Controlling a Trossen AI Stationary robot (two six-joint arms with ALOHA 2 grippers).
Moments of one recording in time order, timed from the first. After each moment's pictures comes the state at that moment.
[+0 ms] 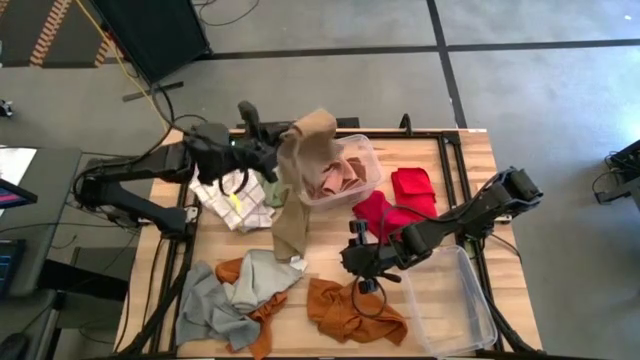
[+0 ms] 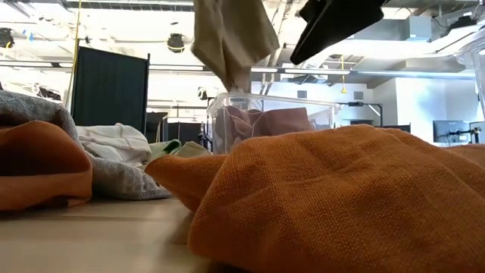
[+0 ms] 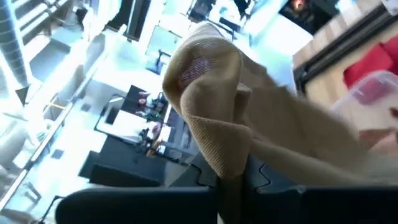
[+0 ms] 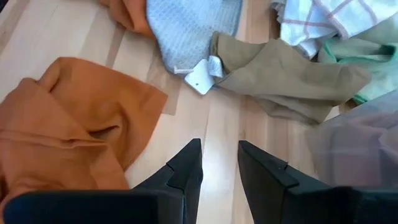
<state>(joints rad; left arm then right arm) 0.04 1.23 1.44 -0.26 -0.57 1.04 0.42 1.61 1.20 -0.47 0.37 0.08</state>
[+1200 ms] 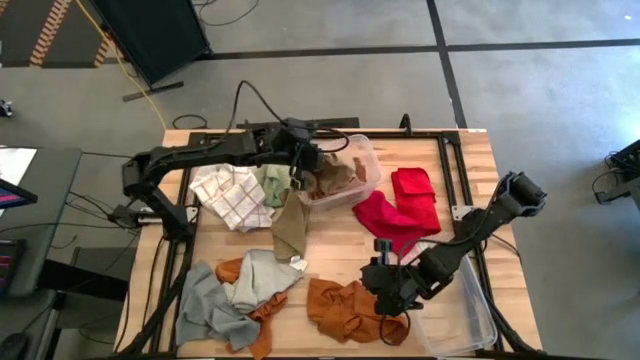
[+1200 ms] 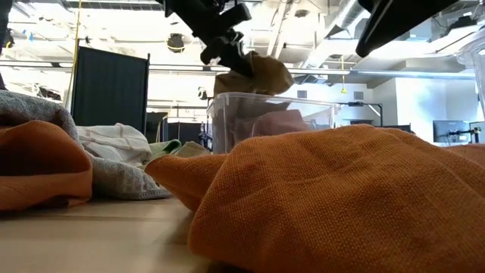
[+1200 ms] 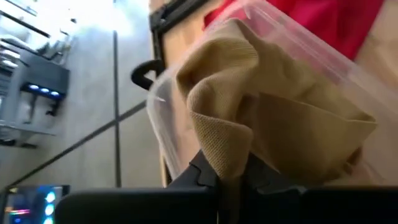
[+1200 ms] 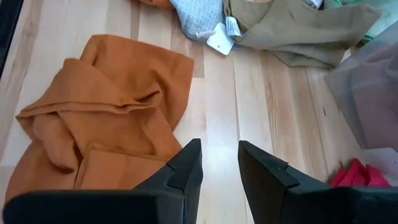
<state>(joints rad) 0.31 1.62 1.44 -0.42 -0.07 0.77 0.64 1.61 1.20 -0.65 0.54 0.47</state>
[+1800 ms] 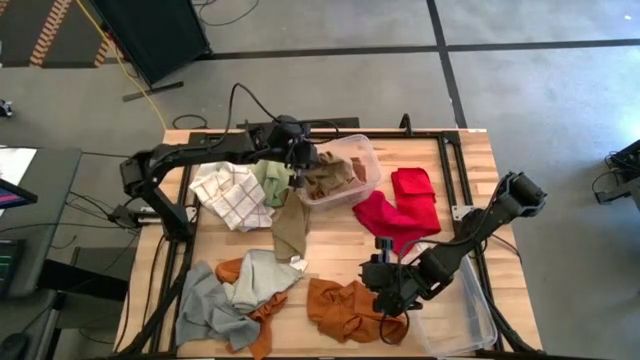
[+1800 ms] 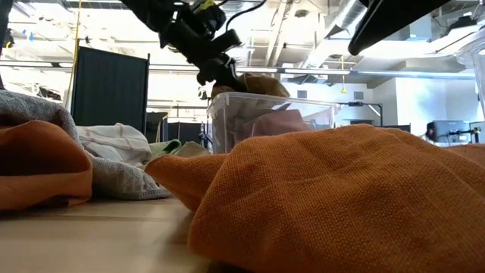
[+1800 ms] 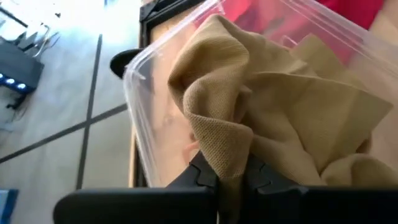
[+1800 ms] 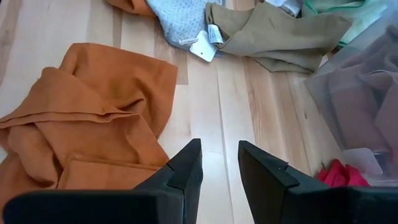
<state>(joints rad) 0.42 1.62 1.24 -0.20 0.13 0.70 0.65 1.61 1.20 -0.65 0.61 0.48</state>
